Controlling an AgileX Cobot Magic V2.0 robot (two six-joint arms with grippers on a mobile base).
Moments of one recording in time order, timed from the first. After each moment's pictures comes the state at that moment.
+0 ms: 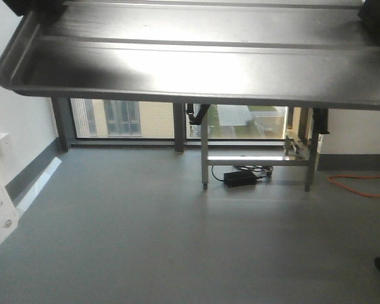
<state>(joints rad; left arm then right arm) -0.86 1.31 -1.34 0.17 1.15 -0.68 0.65 1.16 -1.15 -0.14 1.12 0.55</state>
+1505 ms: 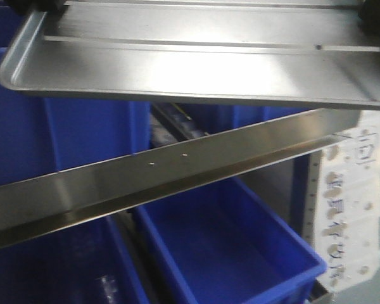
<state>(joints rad) -0.86 1.31 -1.34 0.17 1.15 -0.68 0.65 1.16 -1.15 -0.14 1.12 0.55</state>
